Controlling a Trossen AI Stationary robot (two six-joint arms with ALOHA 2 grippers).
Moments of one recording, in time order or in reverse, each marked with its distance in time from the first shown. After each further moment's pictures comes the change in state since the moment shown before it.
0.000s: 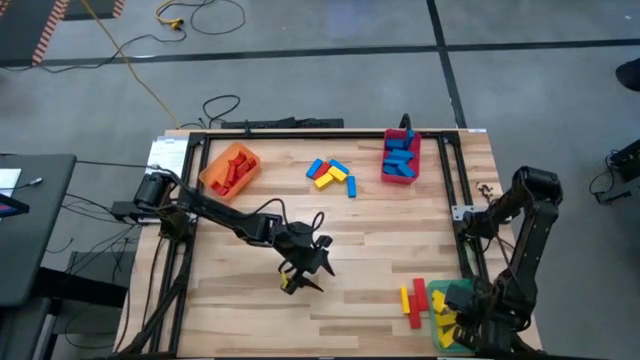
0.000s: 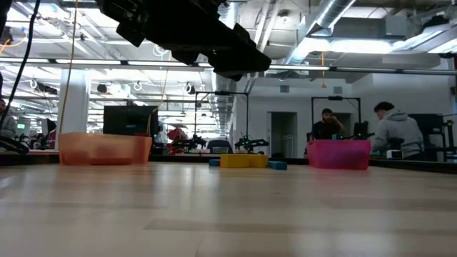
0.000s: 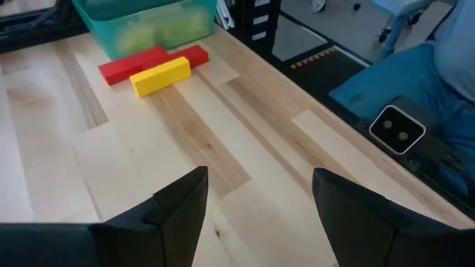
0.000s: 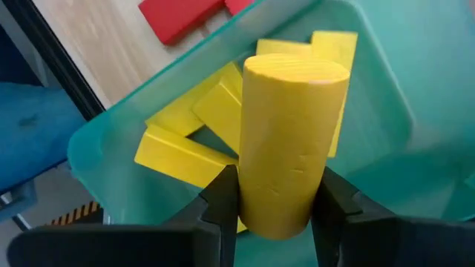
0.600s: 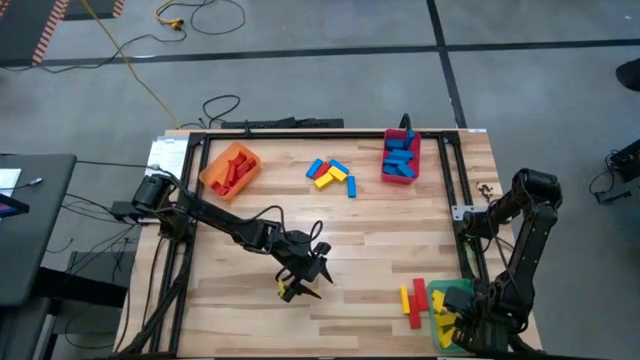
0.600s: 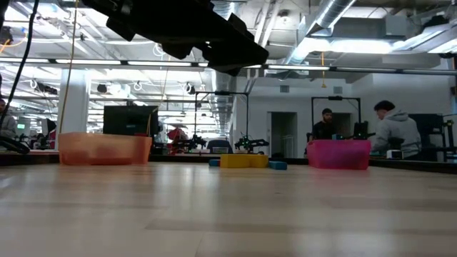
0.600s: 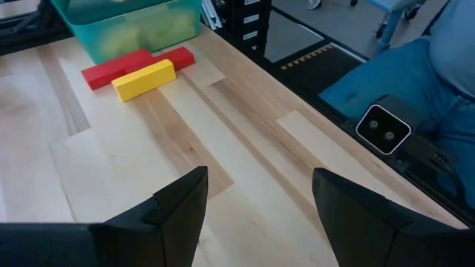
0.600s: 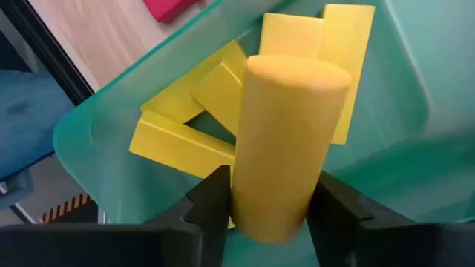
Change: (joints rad) left arm -0.052 0.000 -0.005 0.012 -0.041 -0.007; right arm 0.000 0.033 0.000 0.035 -0.070 0.007
